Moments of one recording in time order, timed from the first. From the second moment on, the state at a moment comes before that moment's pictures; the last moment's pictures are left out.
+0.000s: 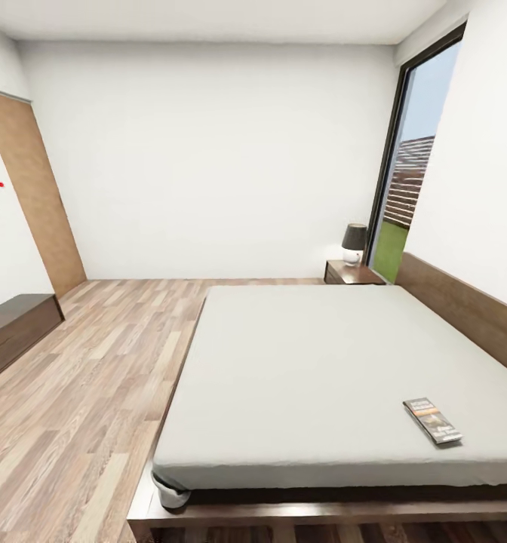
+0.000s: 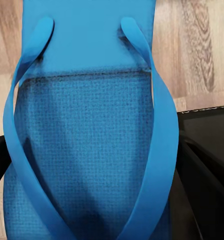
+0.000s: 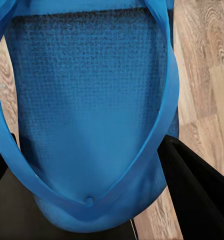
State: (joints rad) left arm -0.20 -0.05 -0.22 -0.01 0.05 -0.14 0.10; right arm -0.23 0.01 1.05 -0.11 -1.23 -0.13 -0.35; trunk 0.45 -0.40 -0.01
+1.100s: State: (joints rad) left arm -0.20 -0.05 -0.22 -0.01 0.05 -0.14 0.10; right arm -0.22 0.01 1.05 -0.11 -1.23 -0.13 -0.34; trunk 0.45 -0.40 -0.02
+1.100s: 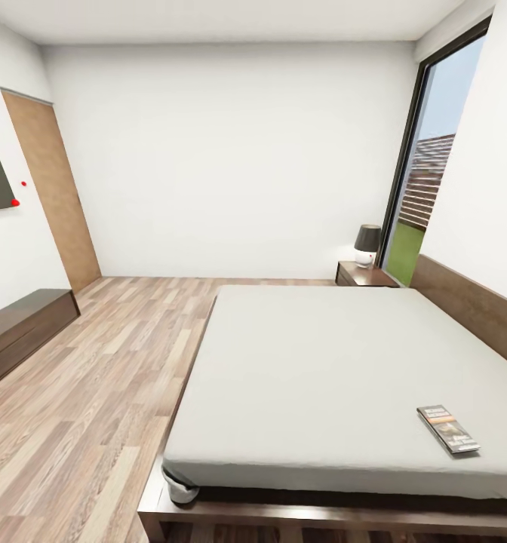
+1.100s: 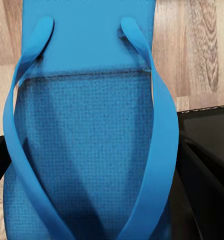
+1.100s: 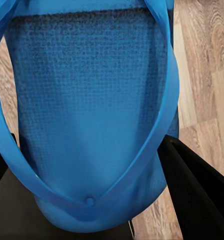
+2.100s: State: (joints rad) left arm -0.20 -0.05 -0.22 -0.01 0.05 -0.14 0.10; right arm -0.22 0.01 1.05 -0.11 -1.23 -0.13 -0.34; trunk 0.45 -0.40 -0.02
